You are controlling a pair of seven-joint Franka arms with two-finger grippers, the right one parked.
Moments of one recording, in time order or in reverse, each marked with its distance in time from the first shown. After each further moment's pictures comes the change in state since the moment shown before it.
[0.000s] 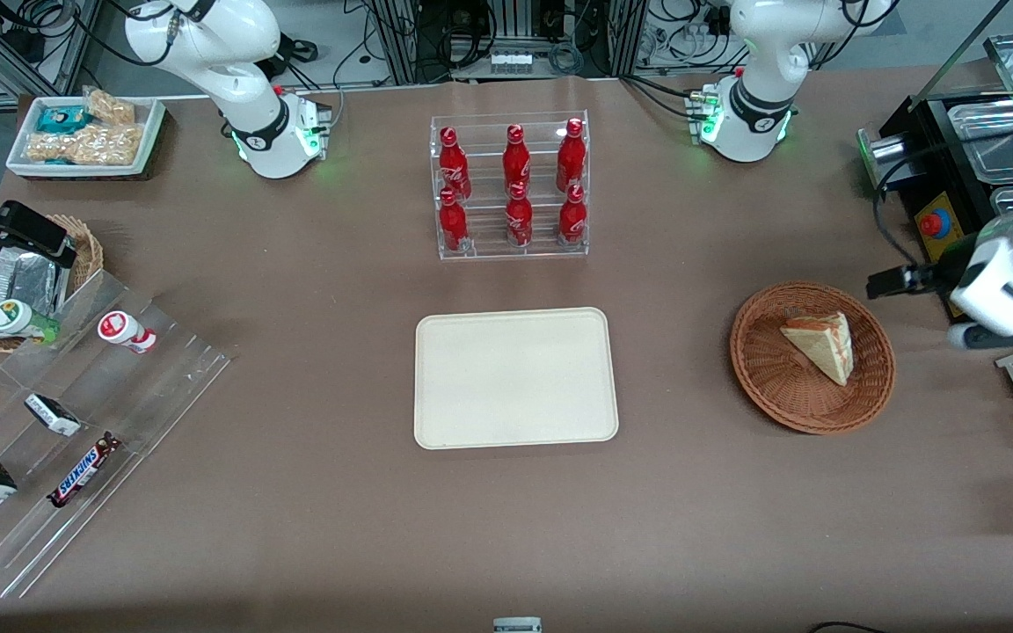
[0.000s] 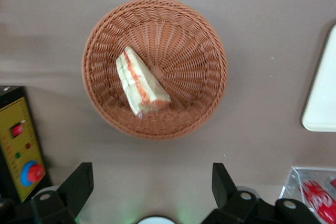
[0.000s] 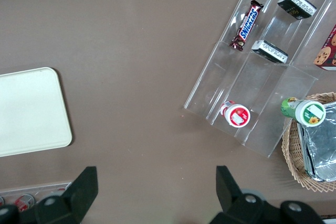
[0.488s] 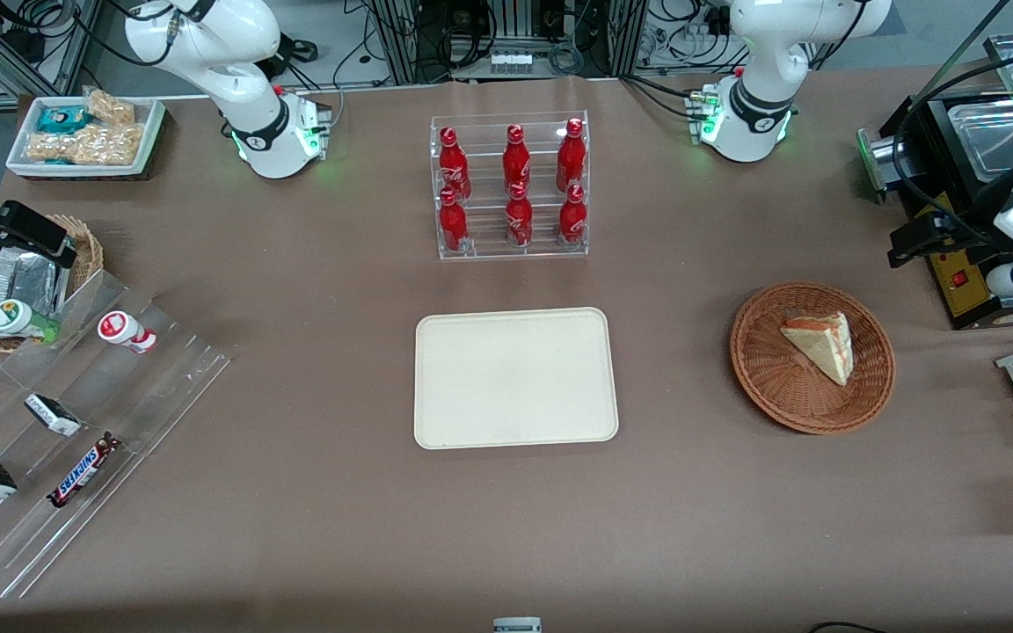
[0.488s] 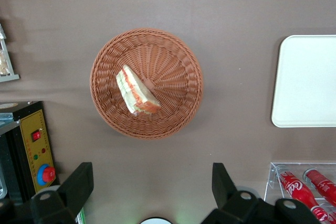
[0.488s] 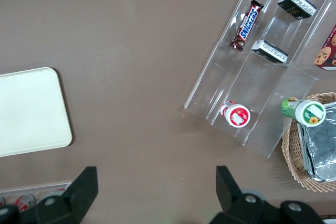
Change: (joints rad) arm -0.032 -0.103 -0.006 0.167 -0.002 -0.144 0.000
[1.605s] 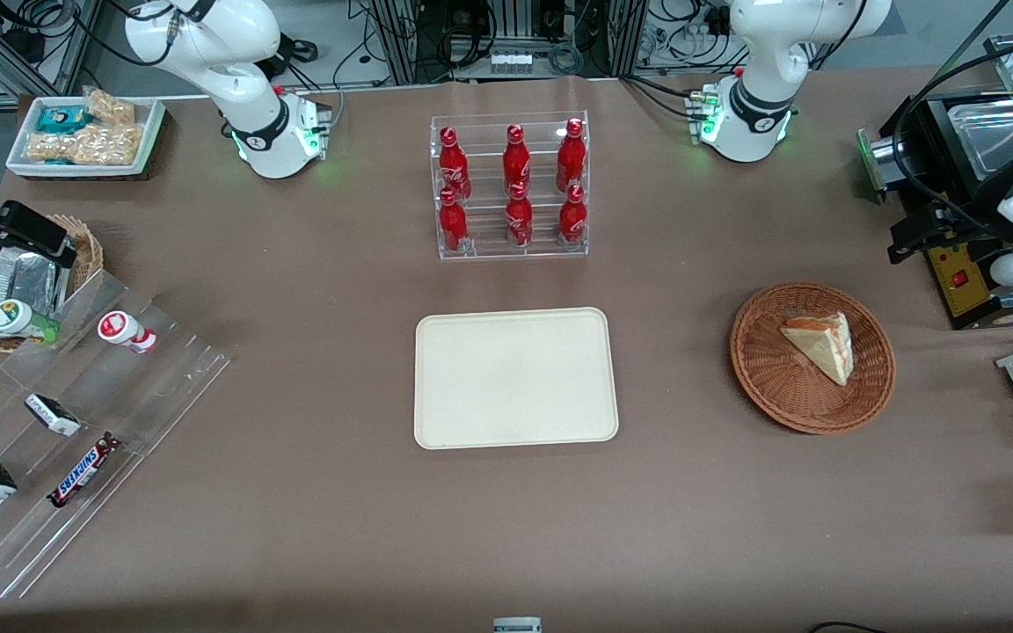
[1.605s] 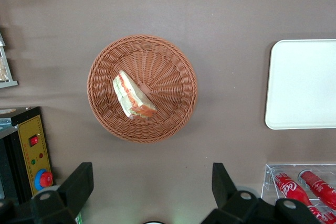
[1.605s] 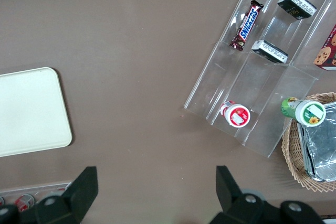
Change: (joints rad) arm -0.009 -0.024 -0.009 0.010 -0.011 0.010 0.000
